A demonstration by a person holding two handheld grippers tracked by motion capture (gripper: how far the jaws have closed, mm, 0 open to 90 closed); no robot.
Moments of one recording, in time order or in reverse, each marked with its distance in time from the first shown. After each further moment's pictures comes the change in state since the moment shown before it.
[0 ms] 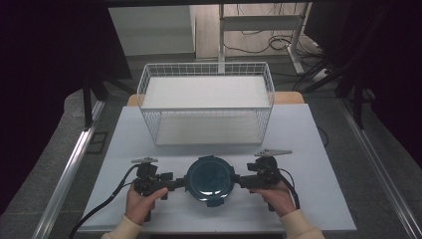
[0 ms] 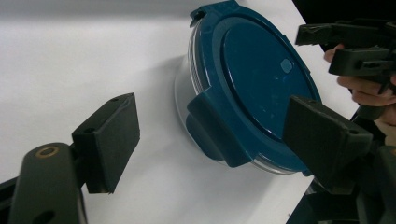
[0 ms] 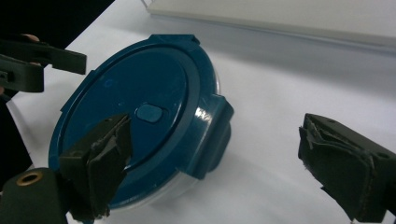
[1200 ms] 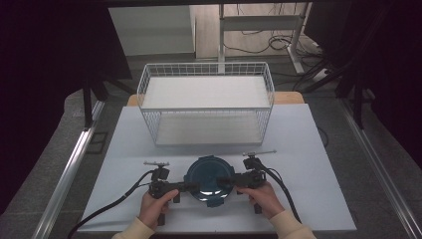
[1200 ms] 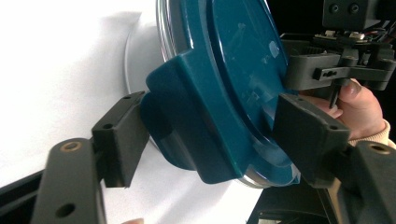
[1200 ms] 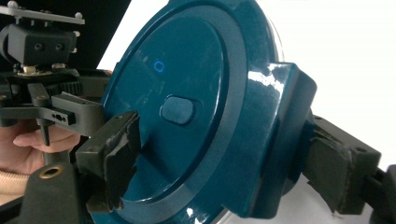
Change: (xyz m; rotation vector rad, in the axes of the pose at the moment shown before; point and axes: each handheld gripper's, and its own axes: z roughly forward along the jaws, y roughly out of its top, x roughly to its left) left arm 0.007 -0.012 0.039 0.062 -0.196 -0.181; right arm -0.003 -0.006 0.043 0.137 0.212 0.261
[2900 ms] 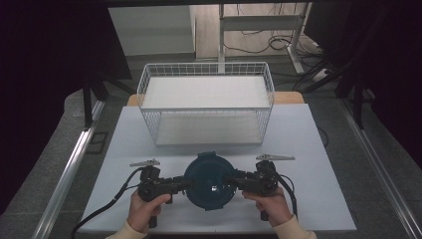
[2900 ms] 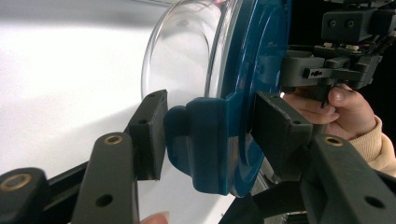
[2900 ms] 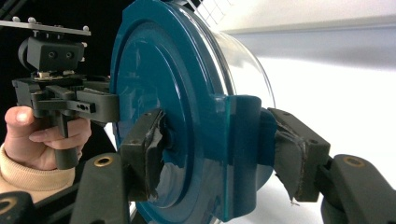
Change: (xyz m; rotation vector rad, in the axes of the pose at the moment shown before) left arm -0.048 -0.001 -0.039 -0.098 0.019 0.191; right arm 0.037 -0.015 -0.048 -0.210 0.033 -0.139
